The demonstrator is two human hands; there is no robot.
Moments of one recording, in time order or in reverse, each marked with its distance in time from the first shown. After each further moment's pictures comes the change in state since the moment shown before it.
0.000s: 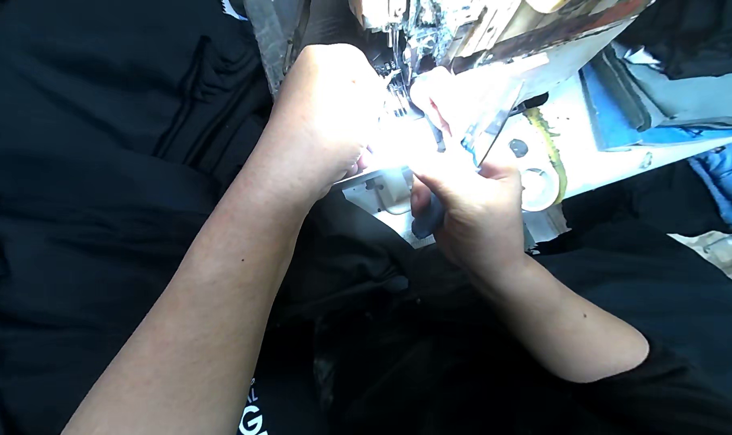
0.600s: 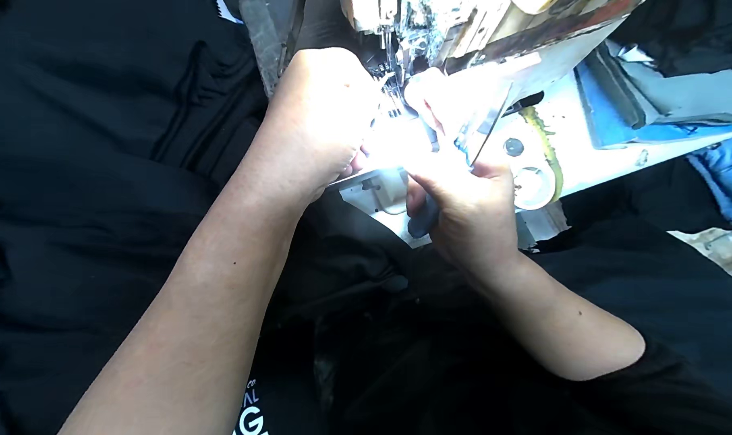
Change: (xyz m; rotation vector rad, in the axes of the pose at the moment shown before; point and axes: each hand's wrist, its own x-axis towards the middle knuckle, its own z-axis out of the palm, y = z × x) left_hand -0.002 0.000 0.000 -0.025 -0.005 -0.005; right_hand 0.000 0.001 0.001 -0.008 0.016 -0.003
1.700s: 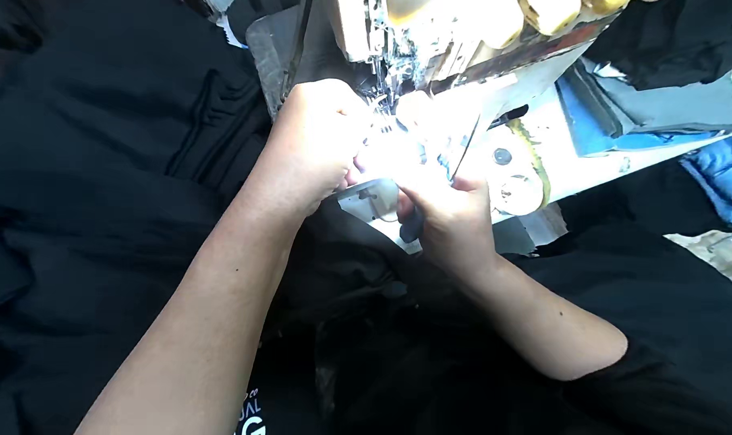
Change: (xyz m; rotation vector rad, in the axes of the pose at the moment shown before) left_hand -0.004 -0.001 -0.001 -0.025 -0.010 -0.021; right_hand -0.002 0.004 0.001 -0.020 0.004 -0.050
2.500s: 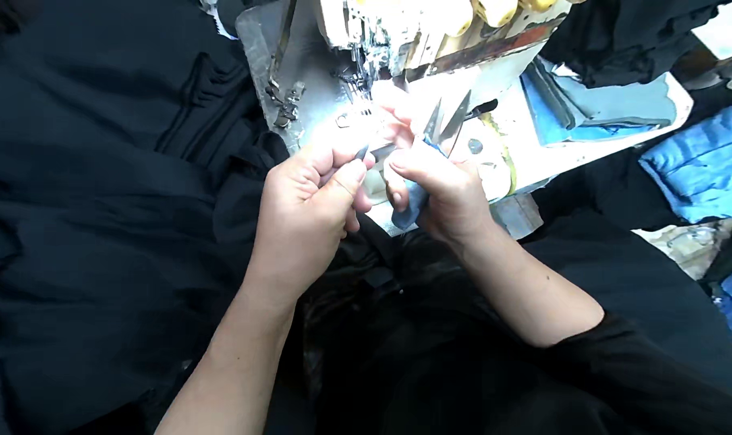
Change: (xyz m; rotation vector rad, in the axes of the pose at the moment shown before) left_hand -0.075 -0.043 0.023 -0.299 0.094 0.395; right_hand 0.003 -0.012 -0.026 0.186 -0.292 0.070
